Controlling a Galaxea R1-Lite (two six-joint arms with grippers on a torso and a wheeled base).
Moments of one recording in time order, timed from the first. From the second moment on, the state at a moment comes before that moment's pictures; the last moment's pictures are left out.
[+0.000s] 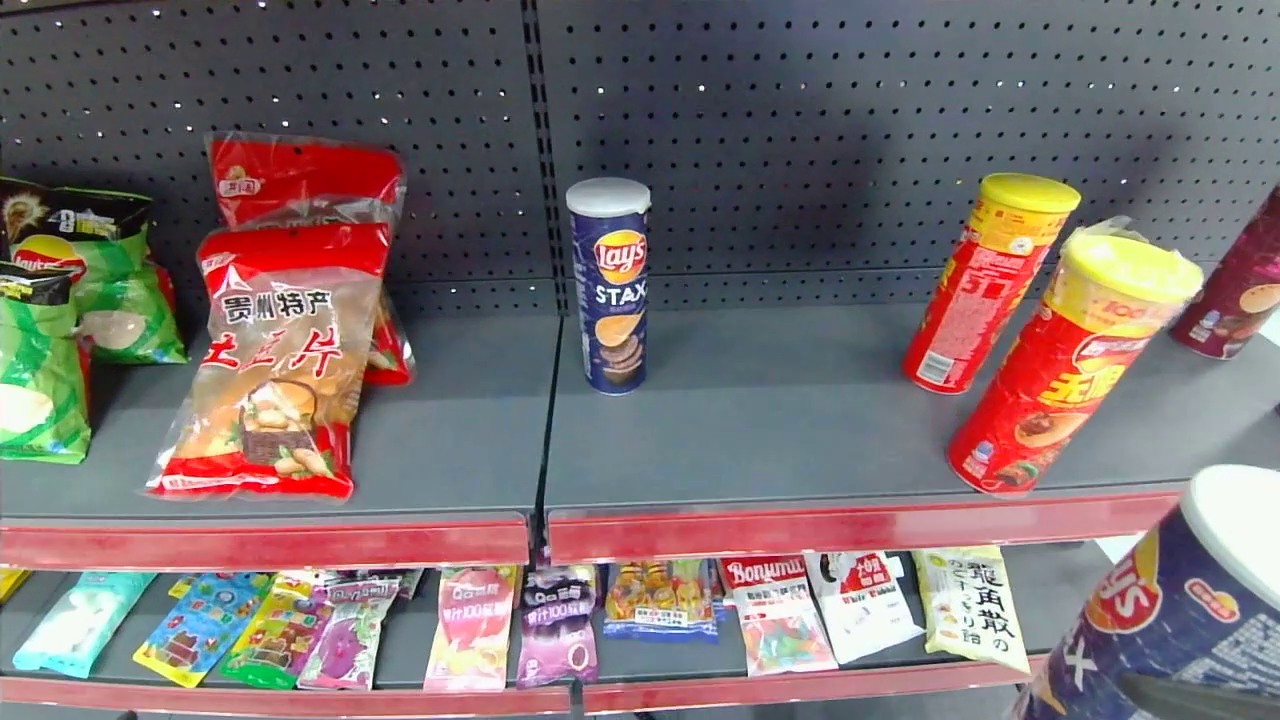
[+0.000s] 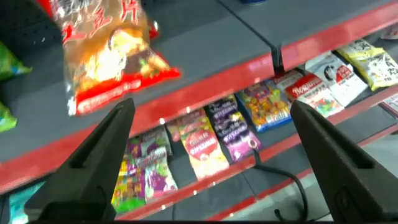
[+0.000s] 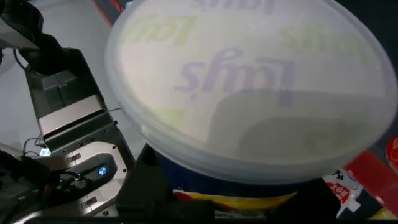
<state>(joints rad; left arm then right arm) -0.22 0.45 -0.36 0.05 -0.10 0.21 0.62 0.86 -0.59 0.04 0.34 -0.16</state>
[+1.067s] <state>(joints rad) -0.22 0.45 -0.34 0.05 -0.10 0.21 0.62 0.85 -0.57 0.04 0.34 -0.16</state>
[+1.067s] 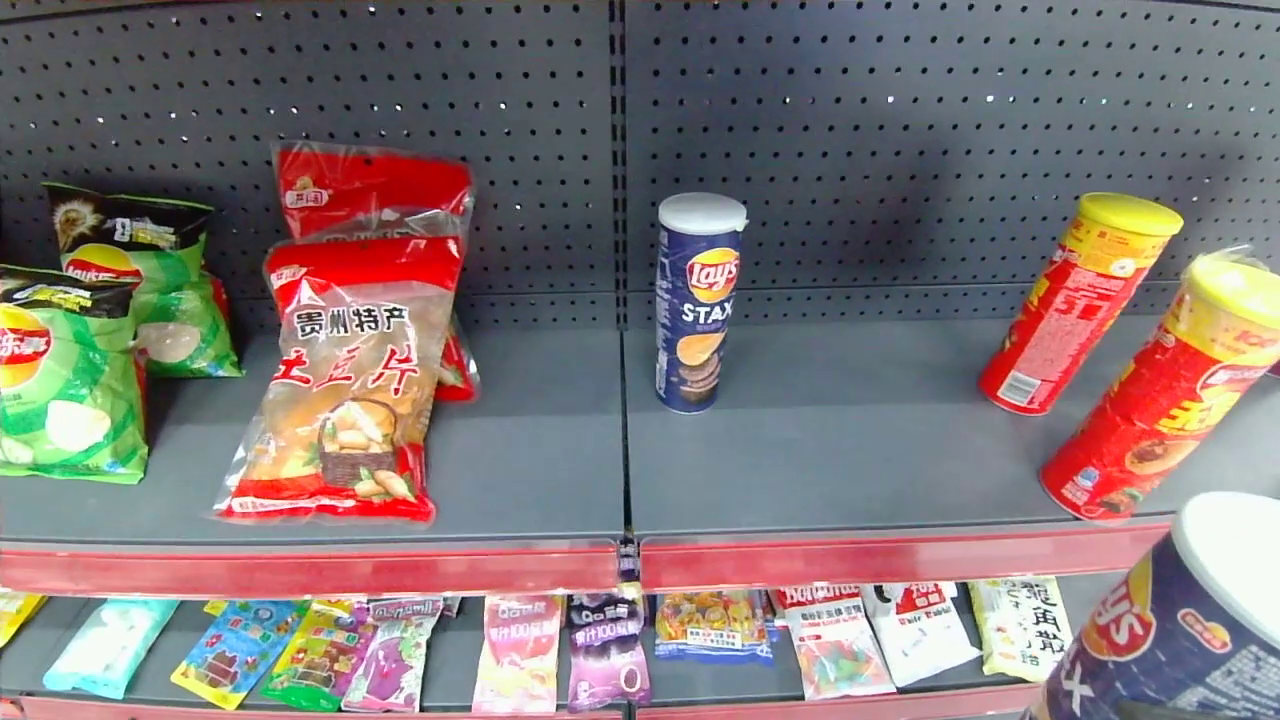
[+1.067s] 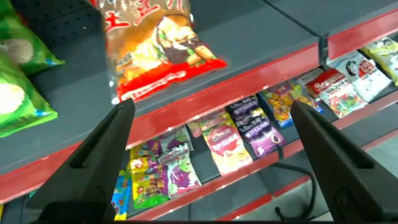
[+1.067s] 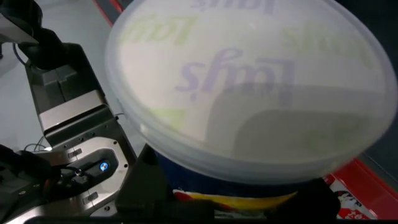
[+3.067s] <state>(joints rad) -0.55 1.78 -1.28 -0.31 -0.33 0.13 0.59 0.85 -0.58 0.04 0.34 -0.15</state>
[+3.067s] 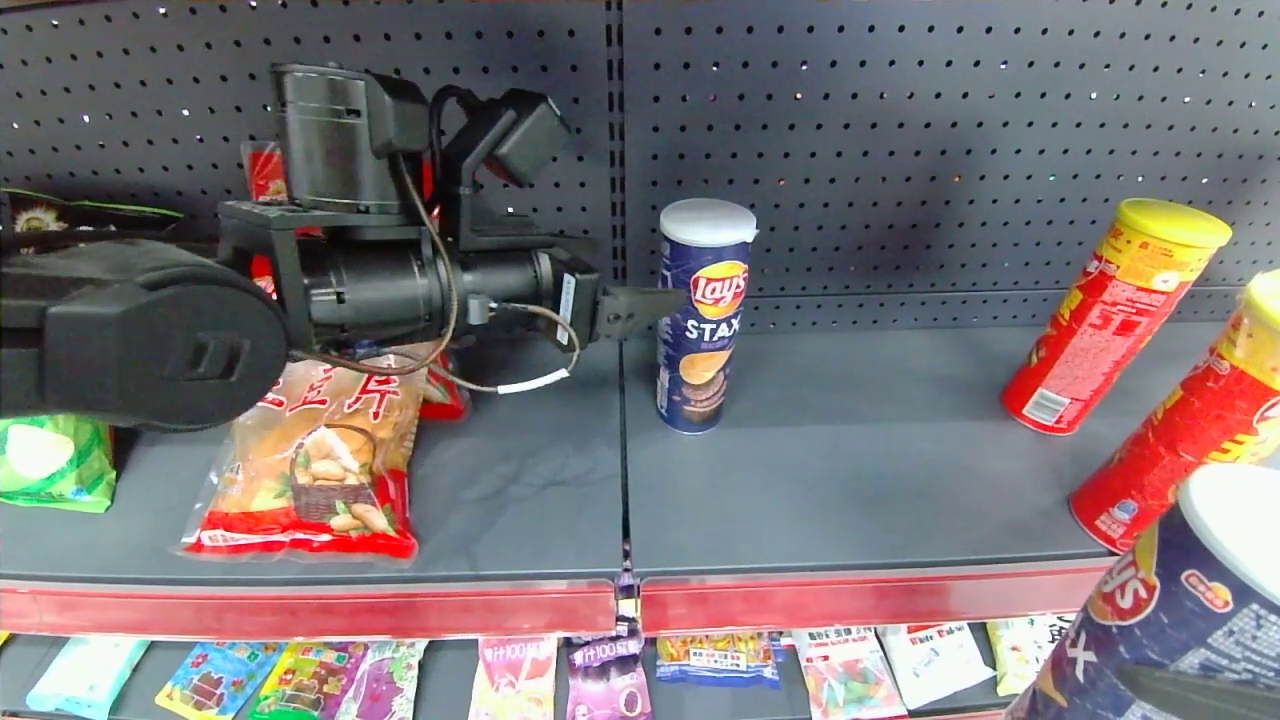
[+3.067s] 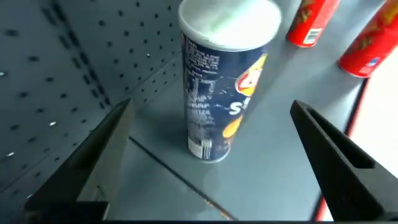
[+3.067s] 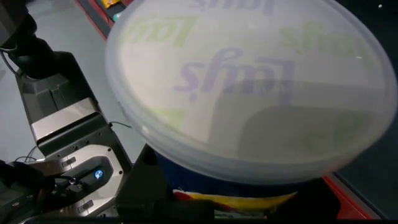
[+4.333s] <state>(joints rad) -0.62 2.01 -1.48 -0.31 -0.31 0.13 0.59 0.85 -0.57 0.04 0.34 -0.14</state>
